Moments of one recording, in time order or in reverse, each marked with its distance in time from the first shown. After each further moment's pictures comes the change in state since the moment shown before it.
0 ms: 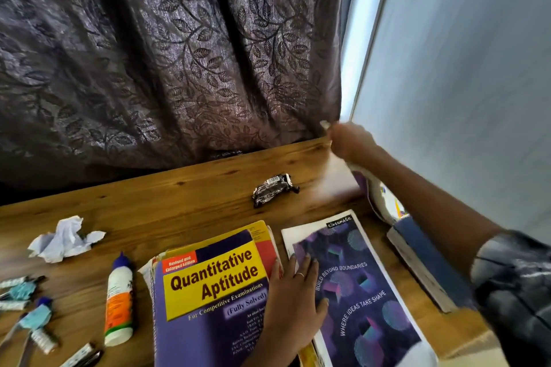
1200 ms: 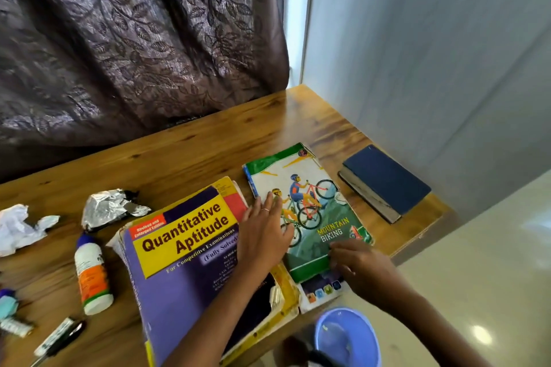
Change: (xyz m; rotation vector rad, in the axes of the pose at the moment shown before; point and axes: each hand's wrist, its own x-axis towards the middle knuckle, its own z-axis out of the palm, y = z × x) left_hand 0.004 0.001 -0.004 -0.096 0.035 -0.023; right_hand -0.306 0.033 0.102 0.235 -0.136 -0.232
